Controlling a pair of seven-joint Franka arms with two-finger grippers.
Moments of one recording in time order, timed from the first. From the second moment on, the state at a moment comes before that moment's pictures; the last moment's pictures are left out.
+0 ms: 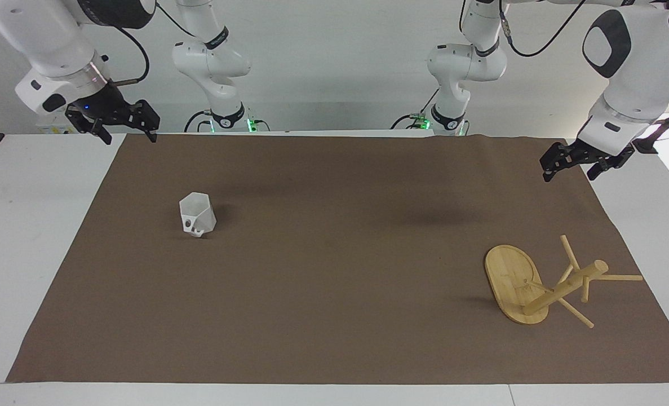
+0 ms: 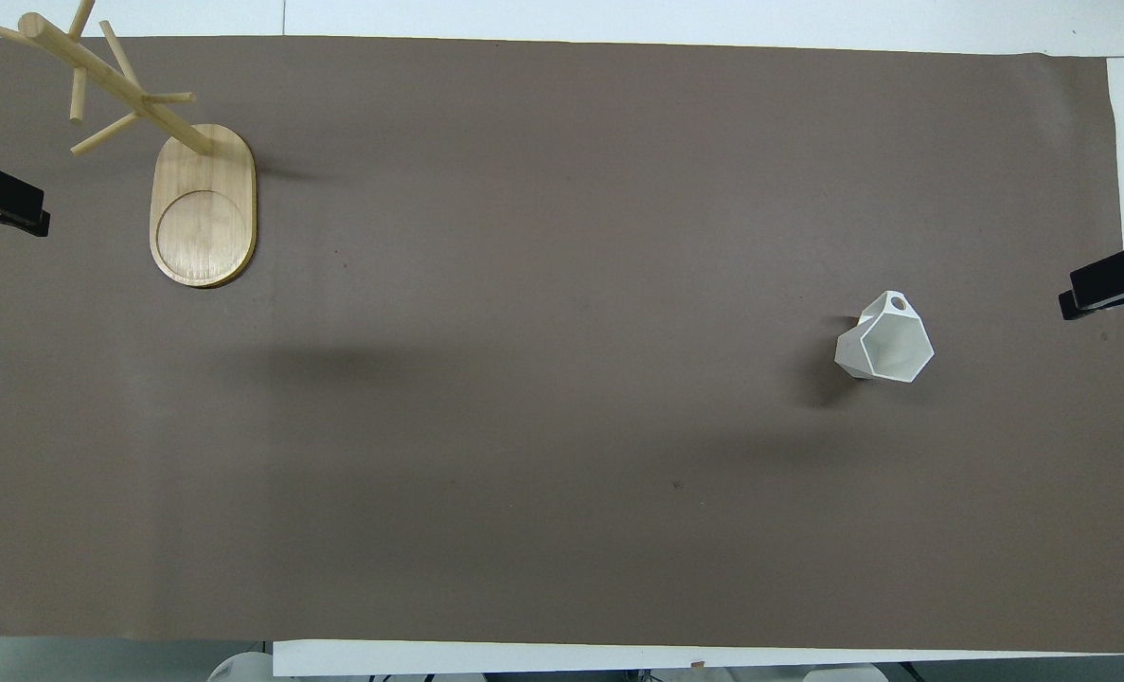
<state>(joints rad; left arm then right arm) -0.25 0.09 0.19 -1.51 0.07 1.57 0.07 -0.07 -0.01 -0.02 -1.54 -0.02 1.38 -0.13</state>
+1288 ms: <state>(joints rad) -0.25 0.09 0.19 -1.51 0.07 1.57 0.07 -0.39 0.11 -0.03 -1.70 0.36 1.60 -1.48</state>
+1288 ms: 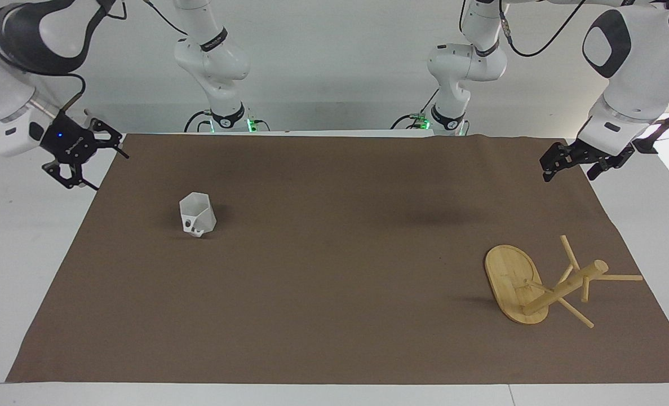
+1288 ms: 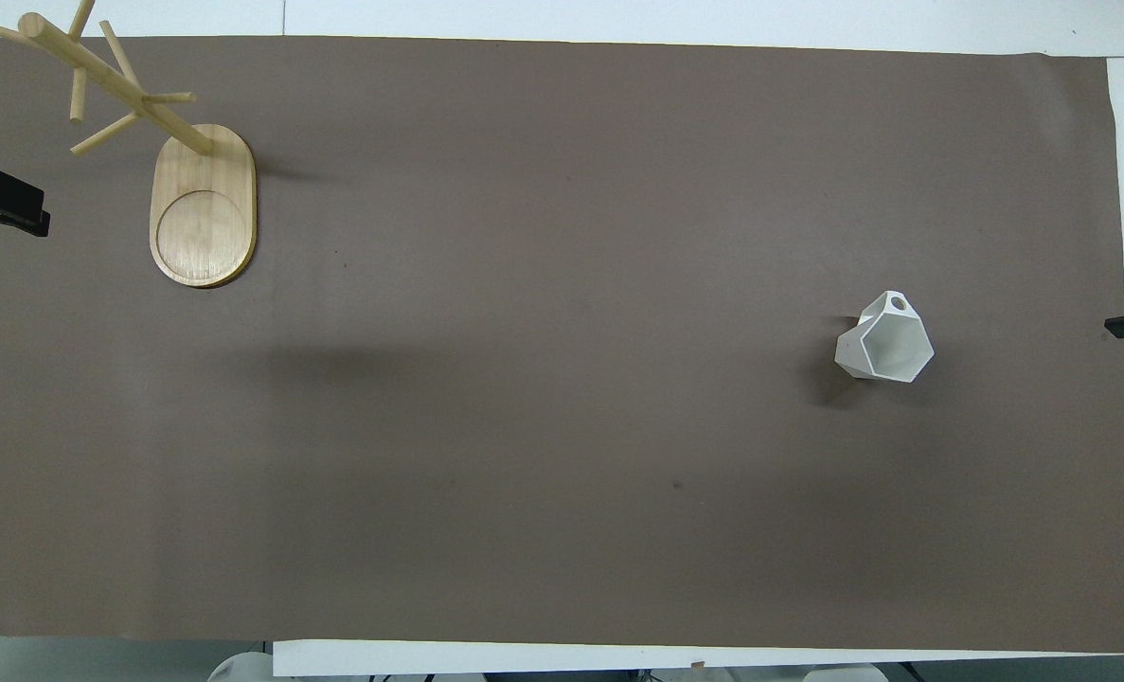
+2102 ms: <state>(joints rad) -0.26 0.08 0.17 -1.51 0.07 1.54 0.07 -0.52 0.42 -0.03 -1.91 0.91 1.56 -2.33</state>
